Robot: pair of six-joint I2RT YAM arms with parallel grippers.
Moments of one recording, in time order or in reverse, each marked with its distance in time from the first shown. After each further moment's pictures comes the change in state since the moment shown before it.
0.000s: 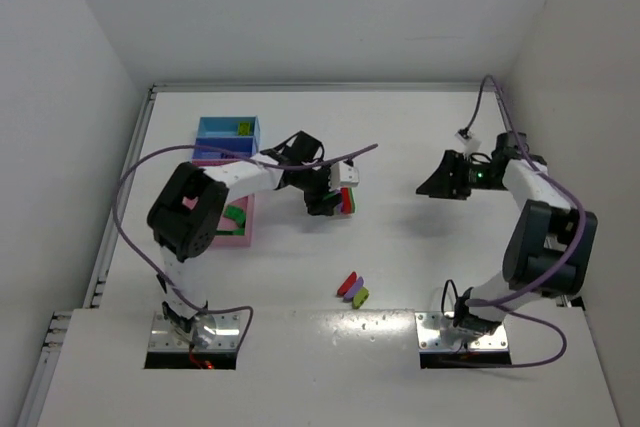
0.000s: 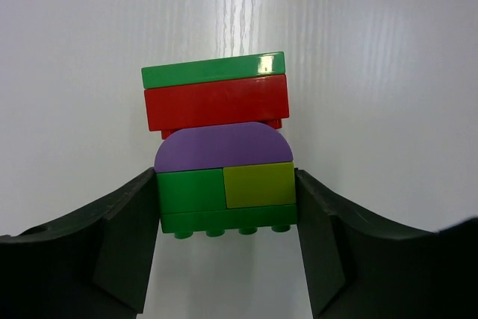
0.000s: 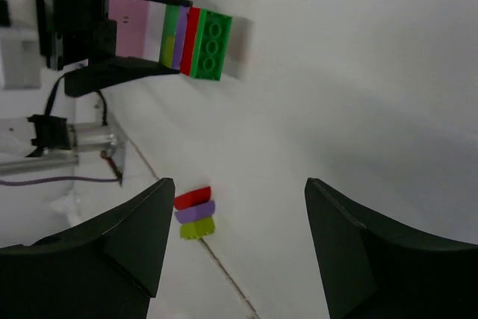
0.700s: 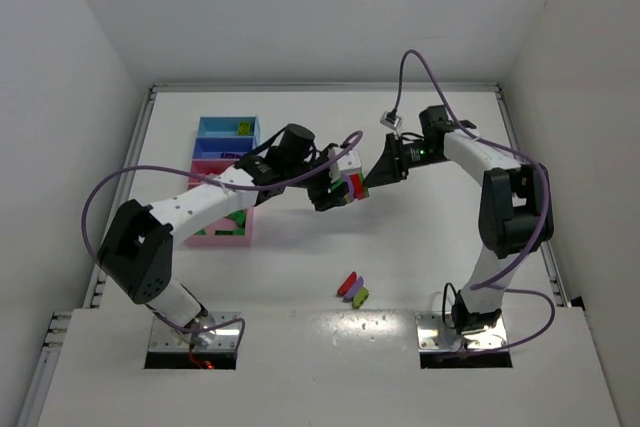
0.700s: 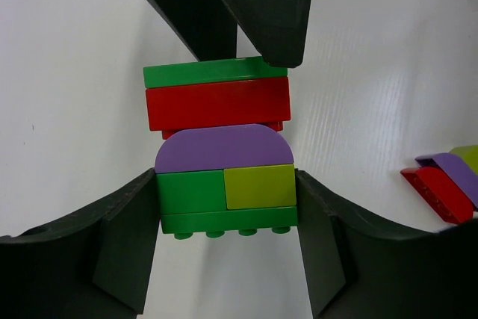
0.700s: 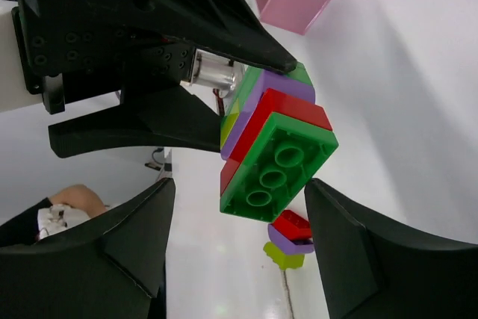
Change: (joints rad) left arm -0.091 -0.385 -0.123 0.102 -0.076 -0.300; right arm 0.426 0.302 0.318 -0.069 -0.371 0.007
